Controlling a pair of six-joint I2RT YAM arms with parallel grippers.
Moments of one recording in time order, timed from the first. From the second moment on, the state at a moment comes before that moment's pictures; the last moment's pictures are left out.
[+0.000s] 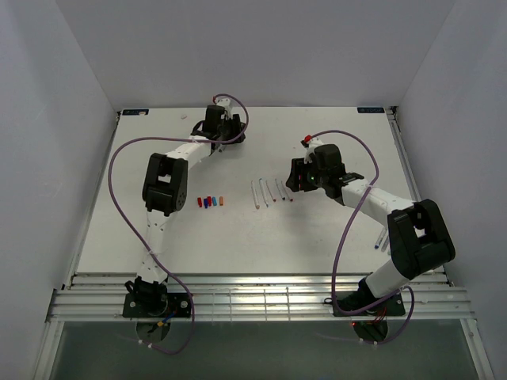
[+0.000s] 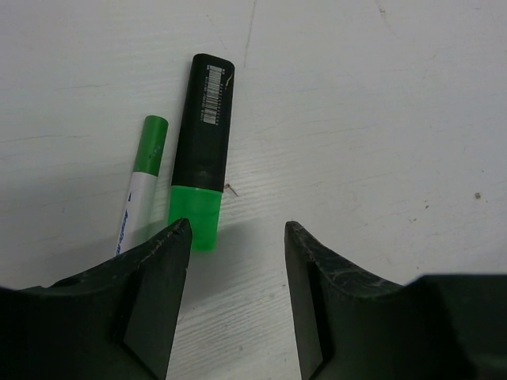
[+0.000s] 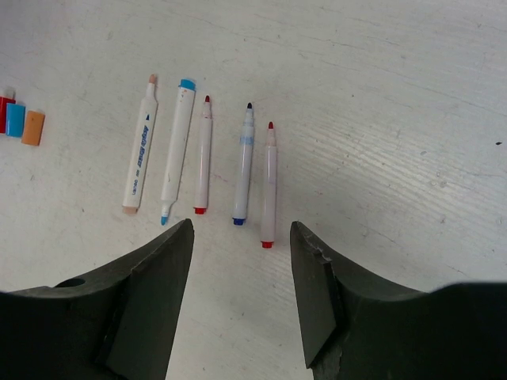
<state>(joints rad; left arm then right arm) -0.31 2.41 1.89 -0.03 0.14 -0.30 0.43 1.55 0.91 -0.02 -0.20 0.22</state>
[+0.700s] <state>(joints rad) -0.32 2.26 1.65 0.08 -0.05 -0.21 0.43 1.55 0.90 0.00 -0.20 0.20</state>
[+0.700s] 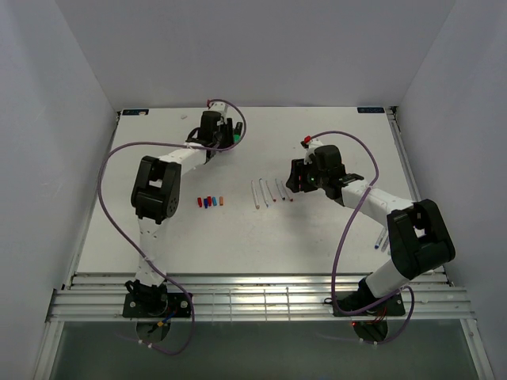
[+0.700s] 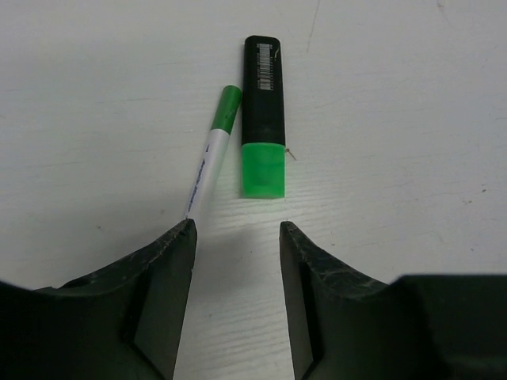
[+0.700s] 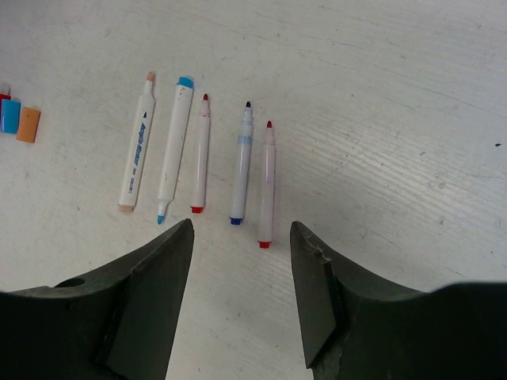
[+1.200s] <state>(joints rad) -0.25 2.15 1.54 0.16 -0.03 -0.13 0.43 1.54 0.89 0.00 -0.22 0.20</state>
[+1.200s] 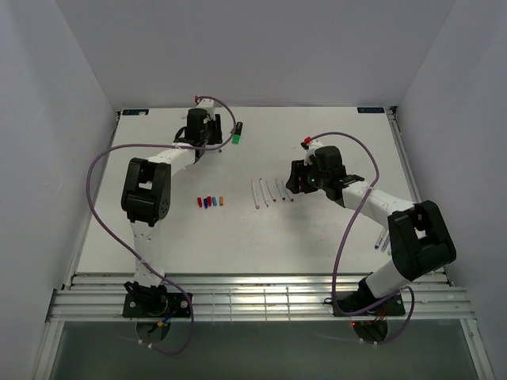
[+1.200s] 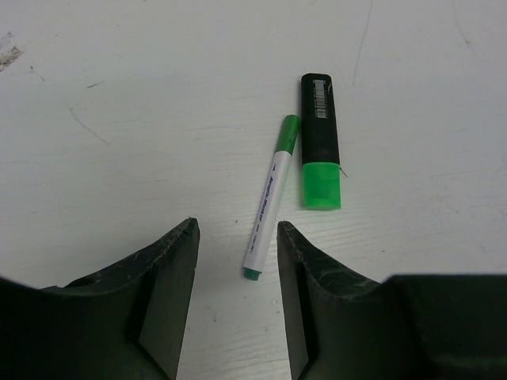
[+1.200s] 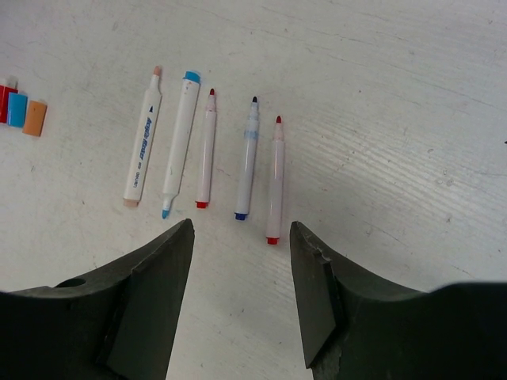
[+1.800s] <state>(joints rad) -0.26 2.25 1.58 0.15 0.04 -0.11 0.43 1.53 0.89 0.00 -0.23 0.20</state>
